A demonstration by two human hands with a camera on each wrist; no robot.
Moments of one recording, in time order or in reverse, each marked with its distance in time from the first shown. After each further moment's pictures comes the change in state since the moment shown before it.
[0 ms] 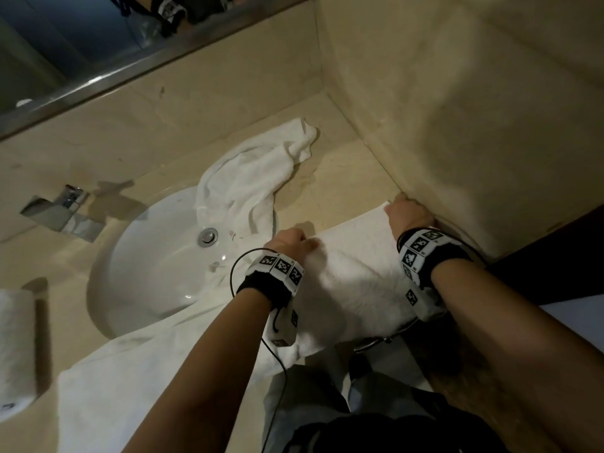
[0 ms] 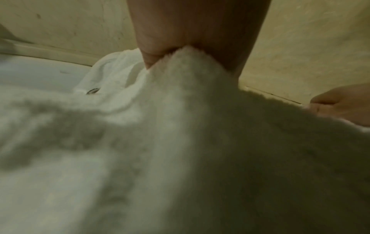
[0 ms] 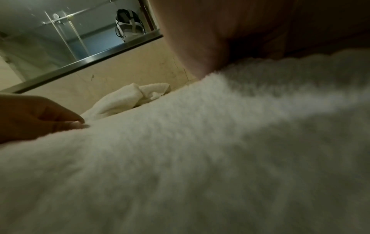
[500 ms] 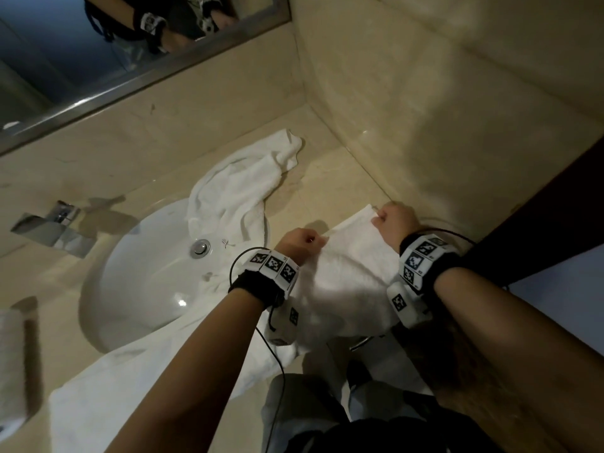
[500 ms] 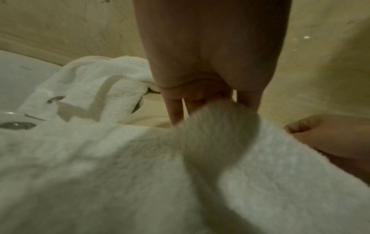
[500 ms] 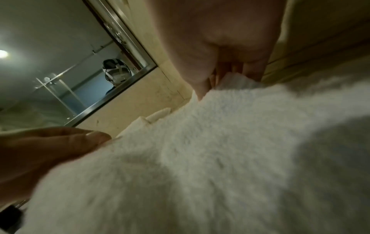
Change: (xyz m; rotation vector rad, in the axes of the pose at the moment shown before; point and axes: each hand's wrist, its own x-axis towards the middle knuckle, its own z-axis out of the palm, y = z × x) left_hand -0.014 0.023 0.002 -0.216 -0.066 0.247; right_hand -0.027 0.021 -0.004 0.227 0.089 -0.144
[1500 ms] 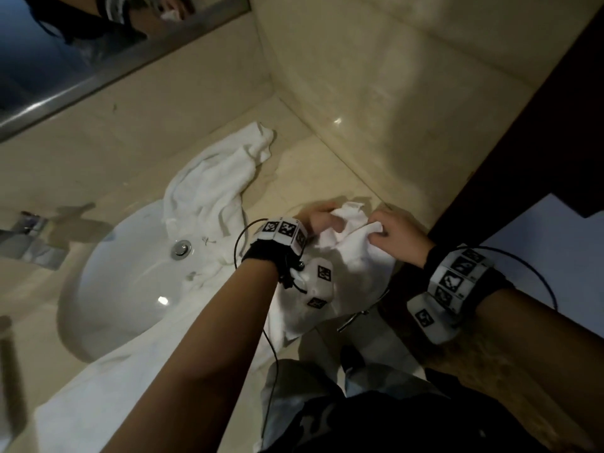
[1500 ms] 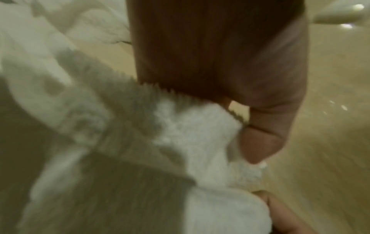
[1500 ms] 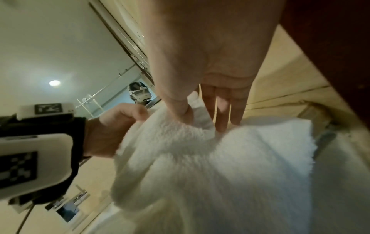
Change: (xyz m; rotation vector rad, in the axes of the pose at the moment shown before) left_hand 0.007 0.069 0.018 -0.415 -0.252 -0.019; right_hand -0.082 0.023 -0.033 0.111 -0.120 -0.210
